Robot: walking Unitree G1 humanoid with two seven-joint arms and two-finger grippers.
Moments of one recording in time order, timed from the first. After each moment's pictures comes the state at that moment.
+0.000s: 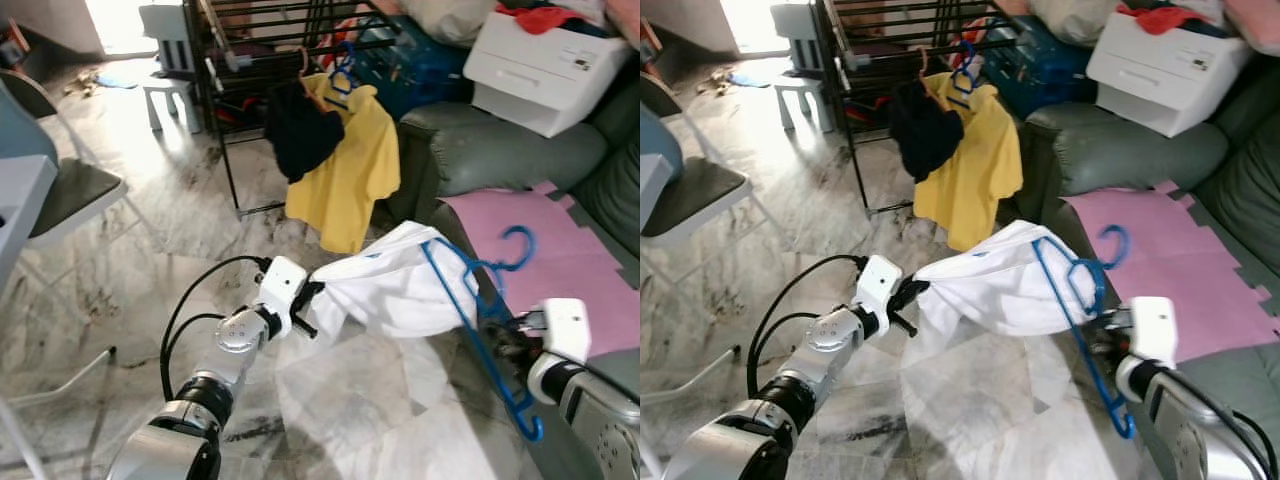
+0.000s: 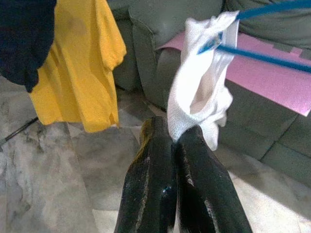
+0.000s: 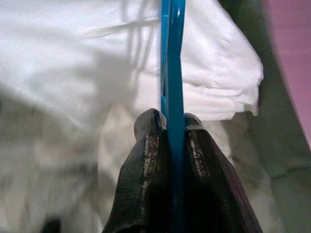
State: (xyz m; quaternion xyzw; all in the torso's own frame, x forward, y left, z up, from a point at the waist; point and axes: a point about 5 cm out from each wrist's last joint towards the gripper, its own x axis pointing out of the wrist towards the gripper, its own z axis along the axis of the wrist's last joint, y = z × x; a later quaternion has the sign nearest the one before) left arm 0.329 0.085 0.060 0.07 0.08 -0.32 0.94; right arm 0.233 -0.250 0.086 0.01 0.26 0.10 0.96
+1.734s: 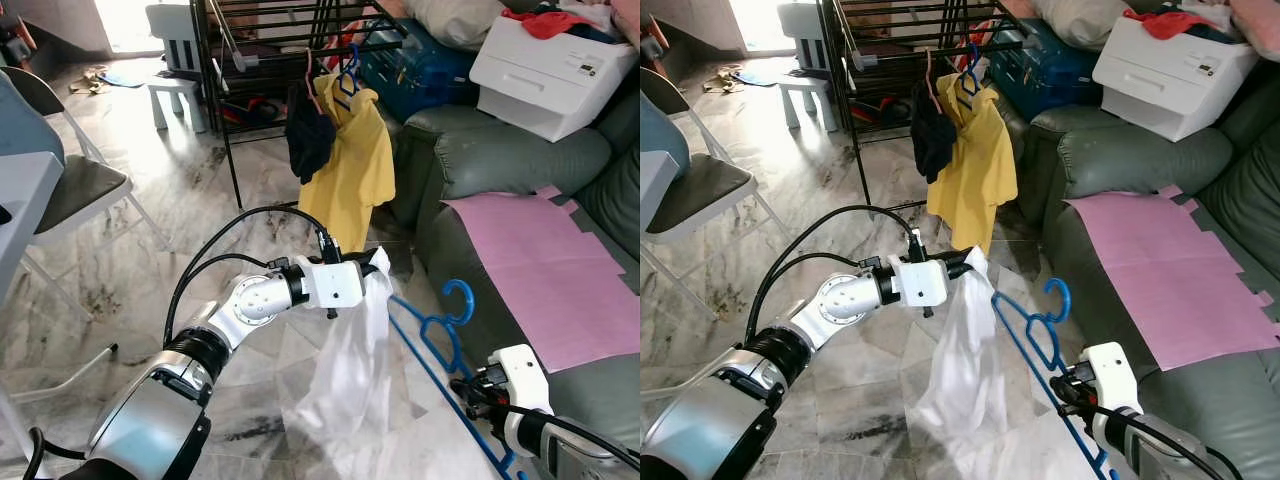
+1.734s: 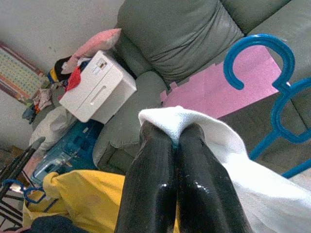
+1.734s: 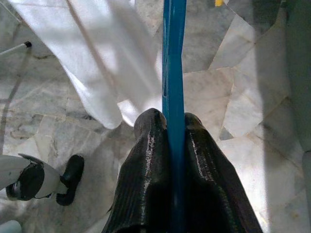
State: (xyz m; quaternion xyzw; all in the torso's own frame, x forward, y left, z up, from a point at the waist) left arm 0.331 0.049 0.131 0.37 -0.20 -0.50 0.76; right arm 0.202 -0.231 0.044 0.01 0.33 0.16 0.93
